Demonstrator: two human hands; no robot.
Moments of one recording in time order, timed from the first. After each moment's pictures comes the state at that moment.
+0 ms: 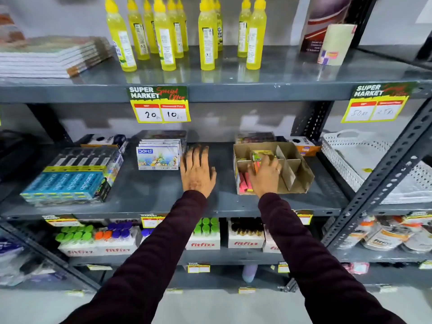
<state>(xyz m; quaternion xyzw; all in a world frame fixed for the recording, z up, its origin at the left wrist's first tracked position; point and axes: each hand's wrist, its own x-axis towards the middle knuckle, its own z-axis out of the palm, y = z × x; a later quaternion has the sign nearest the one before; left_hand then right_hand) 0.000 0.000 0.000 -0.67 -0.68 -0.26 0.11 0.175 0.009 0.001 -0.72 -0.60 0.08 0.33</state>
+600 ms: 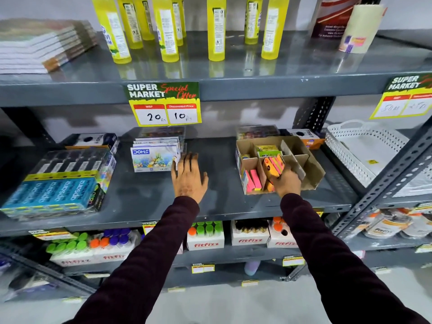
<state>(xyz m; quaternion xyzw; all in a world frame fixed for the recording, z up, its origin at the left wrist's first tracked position) -0.047 0.029 -0.031 -0.68 -0.68 -0.25 0.05 0.206 0.030 -0.027 -0.80 -0.53 0.14 0.25</state>
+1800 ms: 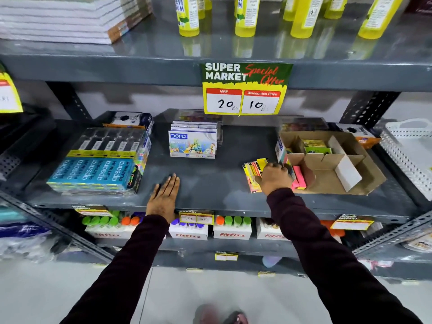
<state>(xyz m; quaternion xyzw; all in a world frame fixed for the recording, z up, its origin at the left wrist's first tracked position) -0.234 -0.014 -0.114 -0.71 -0.71 0.02 -0.03 0.055 0.039 -0.019 -0.76 -0.64 0.09 0.03</state>
